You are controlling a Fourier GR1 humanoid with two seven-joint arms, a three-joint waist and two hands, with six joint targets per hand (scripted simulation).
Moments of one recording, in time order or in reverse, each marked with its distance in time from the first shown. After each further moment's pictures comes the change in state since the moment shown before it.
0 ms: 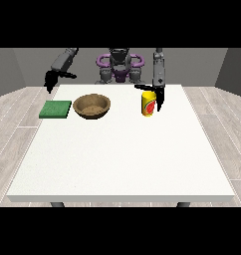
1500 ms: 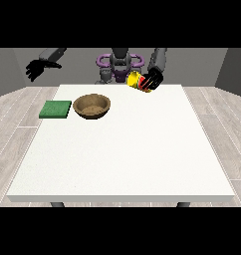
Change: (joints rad) left arm -0.167 0.021 -0.304 0.166 -0.581 0.477 0.374; right arm 0.023 -0.179 -0.131 0.356 -0.042 0.125 -0.019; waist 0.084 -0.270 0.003
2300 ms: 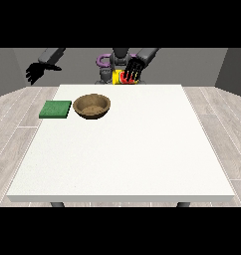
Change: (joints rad) left arm -0.054 -0.121 -0.287 -0.096 -0.438 -0.047 0.446; right arm -0.002 -0.034 -0.021 0.185 0.025 0.008 -0.096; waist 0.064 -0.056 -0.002
